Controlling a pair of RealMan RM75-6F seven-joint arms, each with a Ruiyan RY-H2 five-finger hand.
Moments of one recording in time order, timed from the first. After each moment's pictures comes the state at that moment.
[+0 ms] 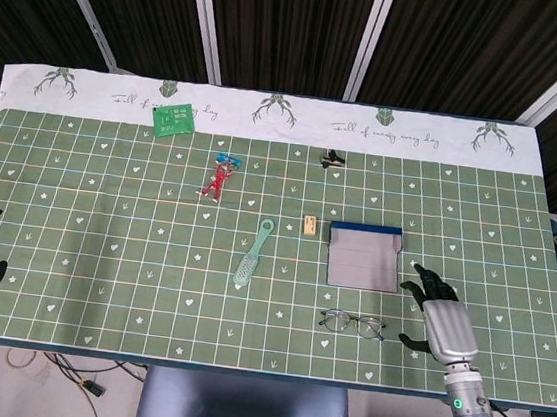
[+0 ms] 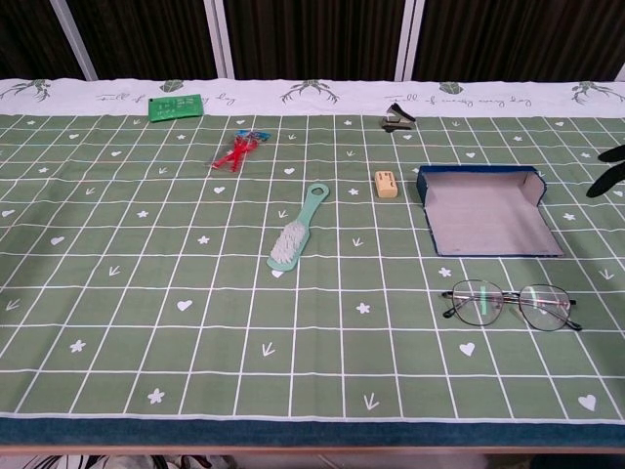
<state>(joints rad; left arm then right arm) -0.10 -1.10 -0.09 -1.69 1.37 1.44 0.03 0.25 -1.36 0.11 -1.64 -1.39 1.22 -0.25</state>
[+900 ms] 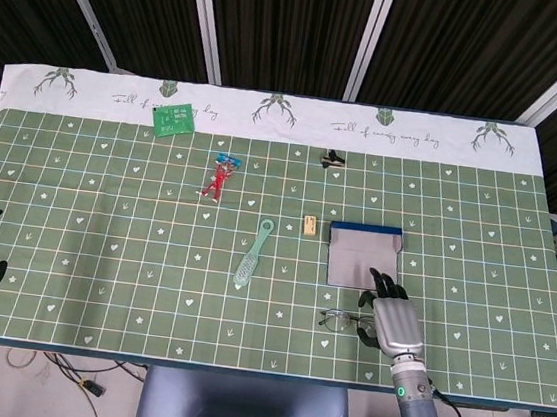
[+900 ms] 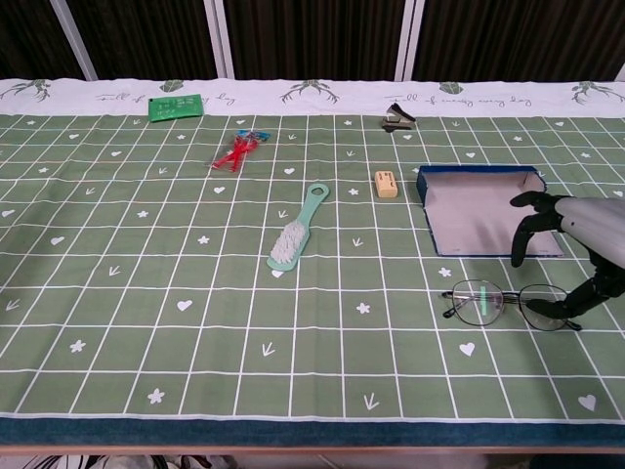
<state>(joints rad) -0.10 -1.09 -0.09 -1.69 1.37 1.43 0.03 0.32 -1.58 0.12 -1.67 -1.17 1.20 -0.57</state>
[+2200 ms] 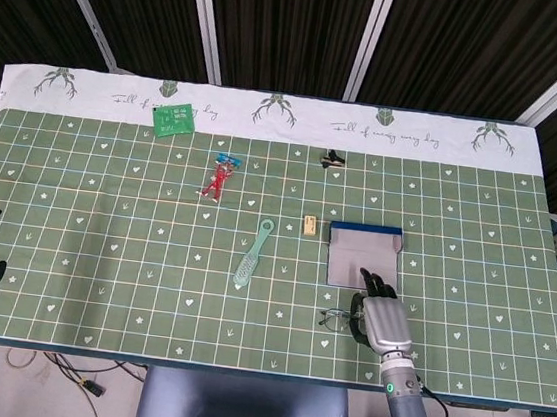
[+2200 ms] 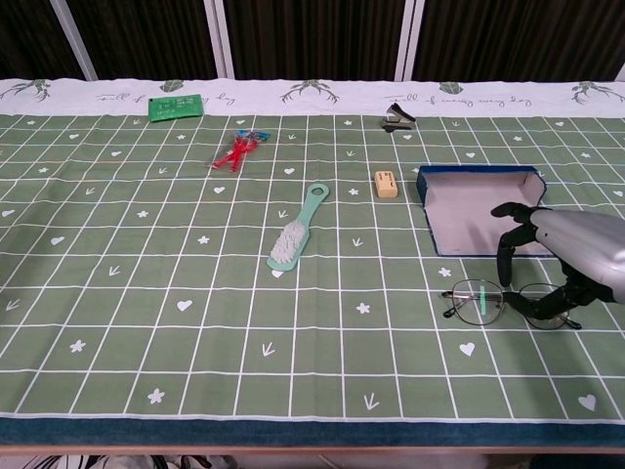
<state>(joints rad) -0.10 -1.09 -0.09 -1.69 1.36 1.43 0.04 0.36 -1.64 0.11 -1.61 -1.15 1.20 -0.54</state>
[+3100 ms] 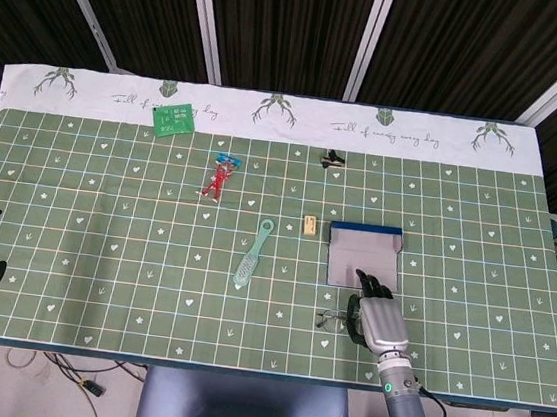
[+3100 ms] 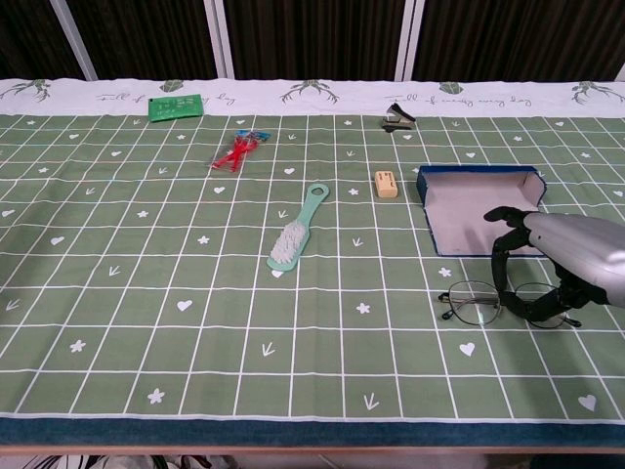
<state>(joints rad) -0.10 -1.09 -0.09 -1.69 1.36 1.43 0.04 0.37 -1.63 0.10 -1.63 -1.14 1.20 -0.53</state>
